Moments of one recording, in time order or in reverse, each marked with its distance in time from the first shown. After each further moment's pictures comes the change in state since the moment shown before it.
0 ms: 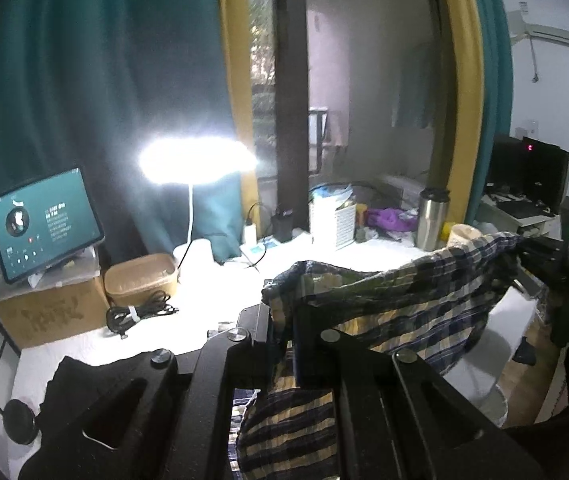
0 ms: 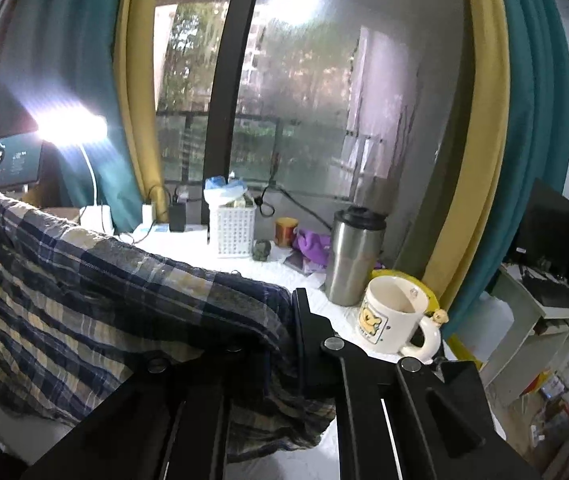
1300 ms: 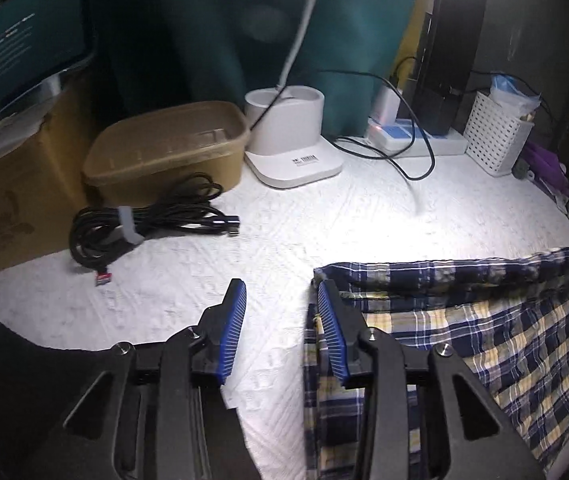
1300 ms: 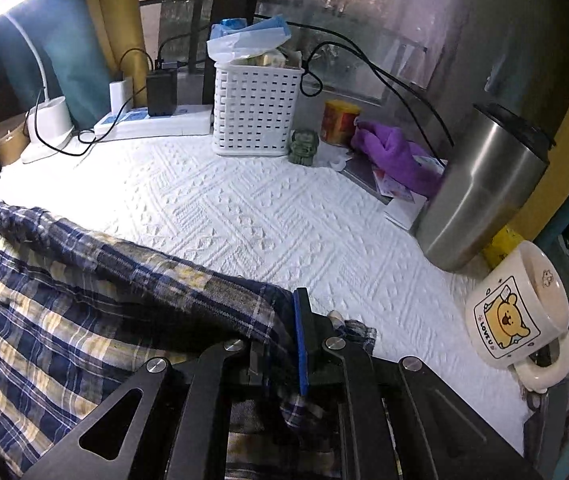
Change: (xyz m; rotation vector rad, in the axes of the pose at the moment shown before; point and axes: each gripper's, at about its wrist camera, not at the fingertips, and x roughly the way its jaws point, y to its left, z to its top) left arm 0.240 0.125 -0.060 -0.218 0.412 0.203; right arm 0.228 0.055 -0.013 -0.075 0.408 0.031
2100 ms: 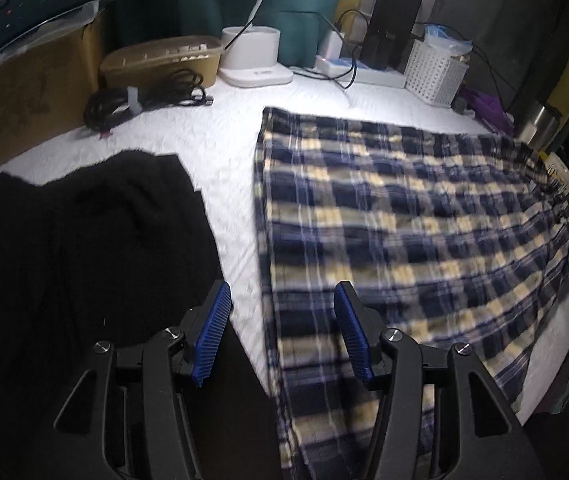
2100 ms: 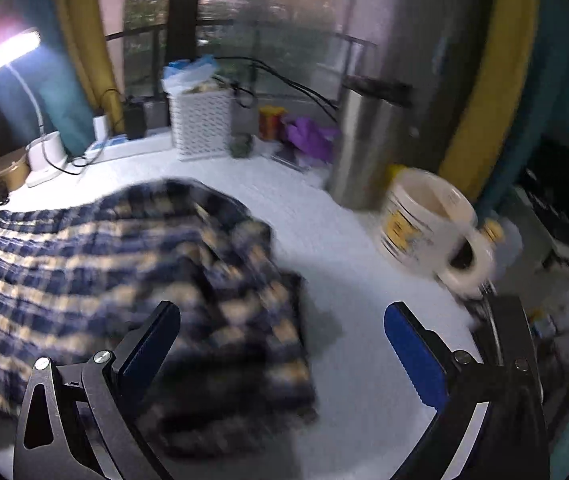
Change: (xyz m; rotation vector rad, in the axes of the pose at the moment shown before) left arm -0.064 -0.014 -0.115 0.003 0.109 -0.122; right arm -0.099 -0.055 -0.080 0.172 -0.044 -0.071
